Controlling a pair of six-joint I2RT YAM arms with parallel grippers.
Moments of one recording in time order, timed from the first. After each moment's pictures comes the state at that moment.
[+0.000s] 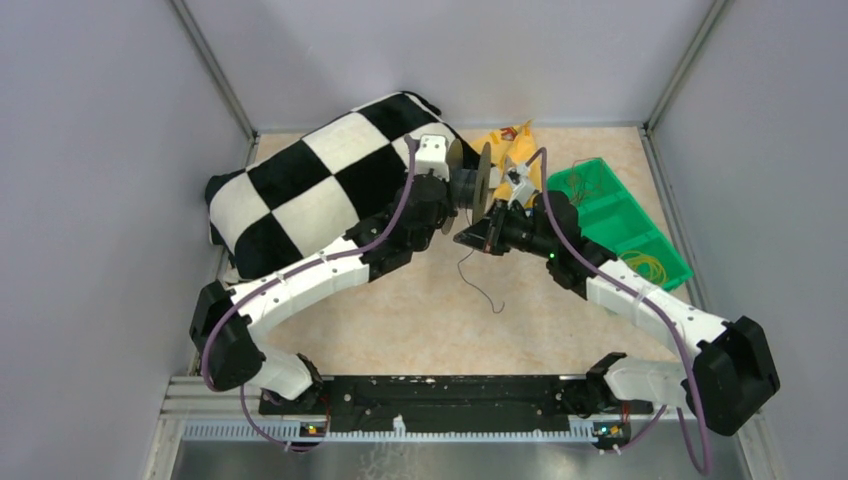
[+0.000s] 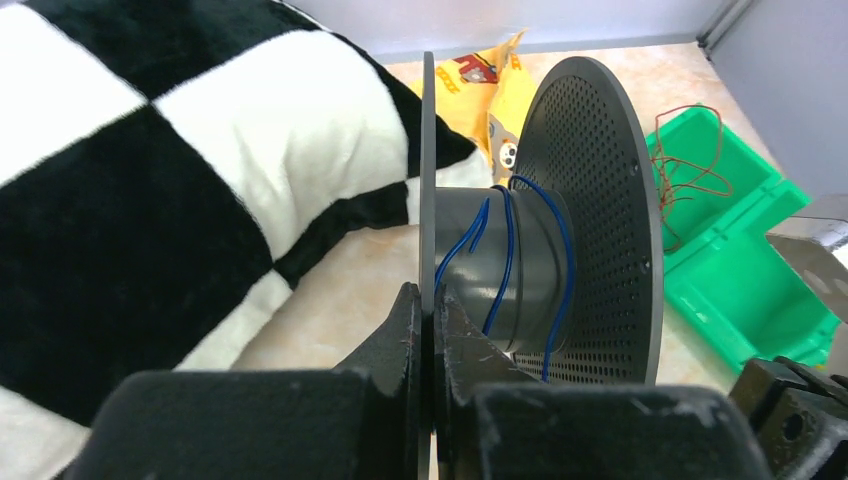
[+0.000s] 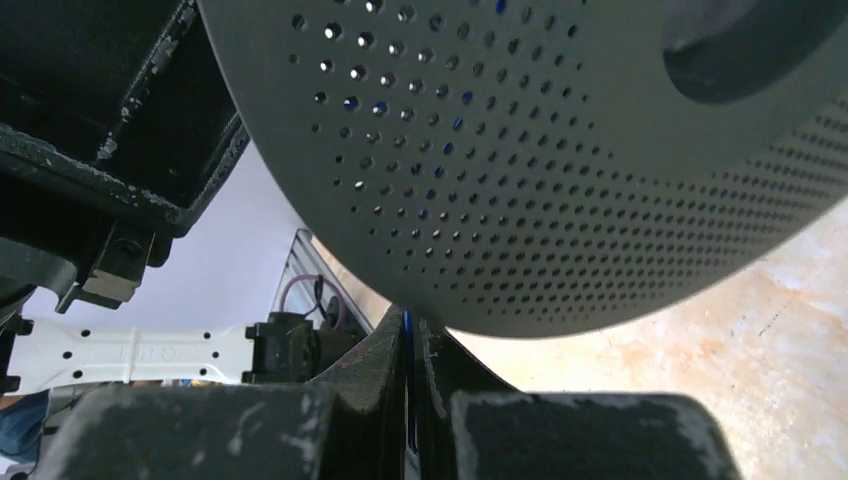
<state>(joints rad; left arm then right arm) -0.92 1.45 1.25 -0.04 -0.62 -0.28 0.62 1.17 0.80 0.08 -0.39 0.81</state>
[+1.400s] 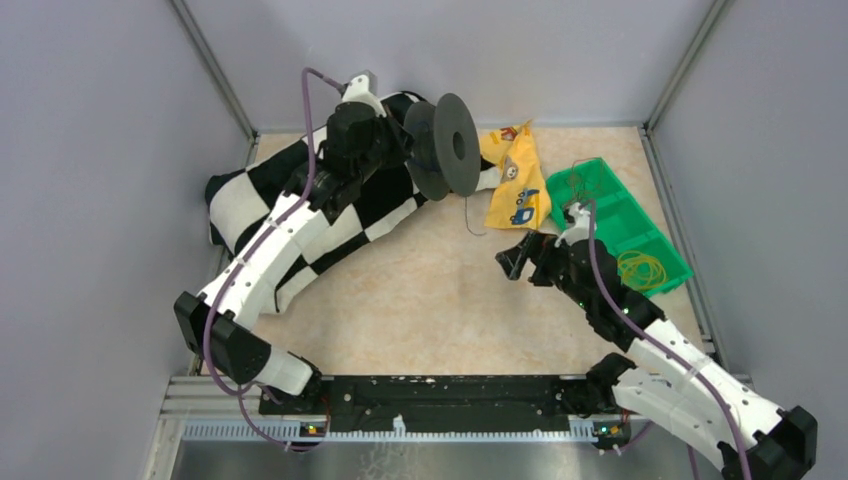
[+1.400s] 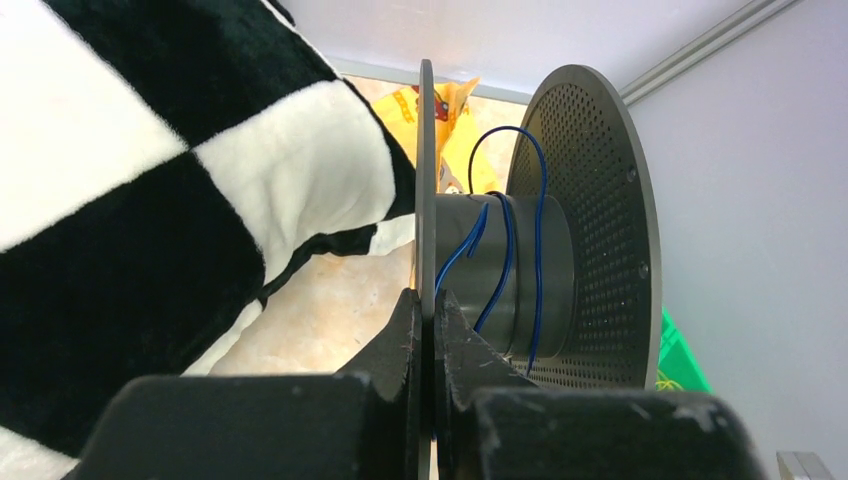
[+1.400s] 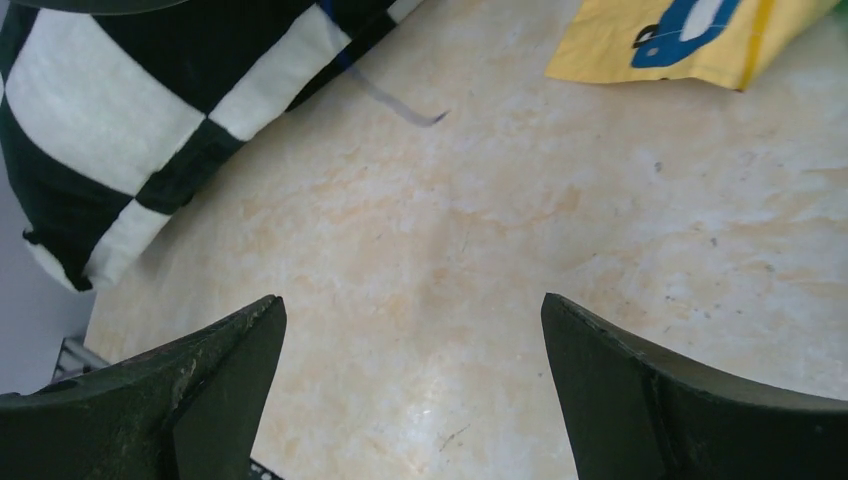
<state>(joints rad) -0.55 1.47 1.57 -0.38 -0.15 -0.60 0.62 0.76 0.59 -0.23 0.06 0.62</state>
